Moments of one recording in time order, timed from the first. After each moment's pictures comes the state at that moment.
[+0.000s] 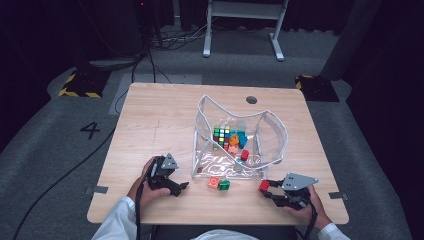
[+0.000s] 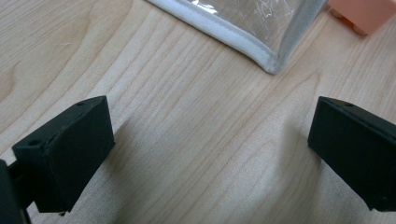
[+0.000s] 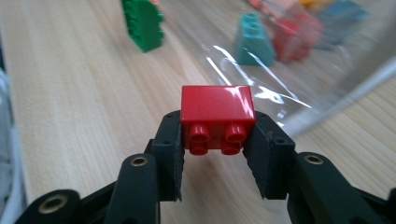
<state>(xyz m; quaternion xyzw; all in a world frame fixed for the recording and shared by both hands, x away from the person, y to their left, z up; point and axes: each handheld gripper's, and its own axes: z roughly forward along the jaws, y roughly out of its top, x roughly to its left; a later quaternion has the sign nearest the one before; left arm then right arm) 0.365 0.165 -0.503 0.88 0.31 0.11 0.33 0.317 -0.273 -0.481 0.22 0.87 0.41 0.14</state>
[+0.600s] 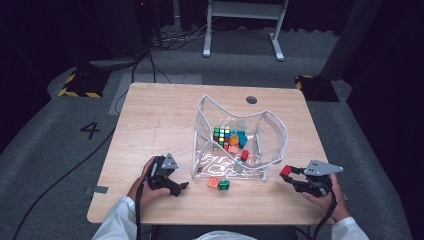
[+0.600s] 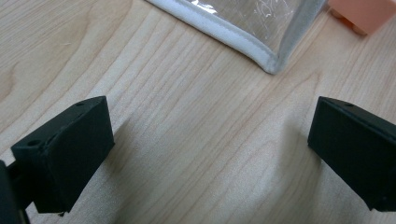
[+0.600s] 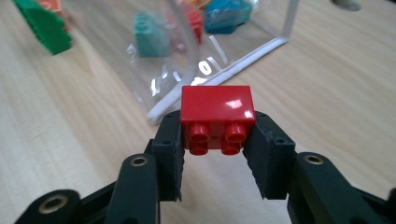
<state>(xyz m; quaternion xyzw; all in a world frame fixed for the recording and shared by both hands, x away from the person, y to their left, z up) 0.365 0.165 -0.503 0.89 0.31 0.10 0.33 0.344 -0.327 -0.458 0.29 0.85 0.40 0.20</state>
